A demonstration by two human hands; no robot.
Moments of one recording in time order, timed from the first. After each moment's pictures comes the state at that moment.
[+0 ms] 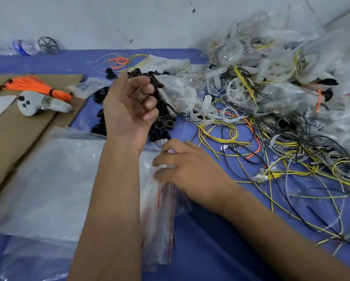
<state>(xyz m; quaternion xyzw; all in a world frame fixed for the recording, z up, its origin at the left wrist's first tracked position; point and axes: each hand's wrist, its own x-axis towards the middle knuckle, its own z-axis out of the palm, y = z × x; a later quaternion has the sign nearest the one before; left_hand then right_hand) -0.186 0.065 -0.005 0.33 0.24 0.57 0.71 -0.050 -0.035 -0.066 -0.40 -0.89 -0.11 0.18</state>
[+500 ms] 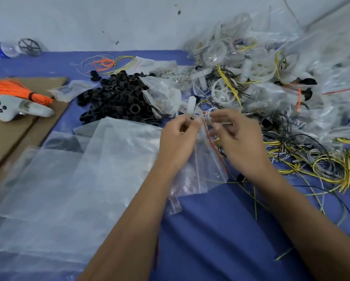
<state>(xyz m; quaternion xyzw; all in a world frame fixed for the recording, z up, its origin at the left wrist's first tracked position) -0.088 0.032 -0.068 0.62 0.42 0.45 0.48 0.049 -0.032 -0.057 -0.63 -0.55 0.18 0.52</state>
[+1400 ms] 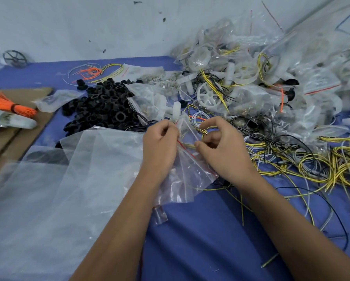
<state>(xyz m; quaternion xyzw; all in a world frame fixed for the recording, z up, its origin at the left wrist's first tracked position) -0.085 0.032 -0.067 0.60 0.44 0.48 0.46 0.051 -0.036 -0.067 -0.66 -0.52 0.21 0.50</state>
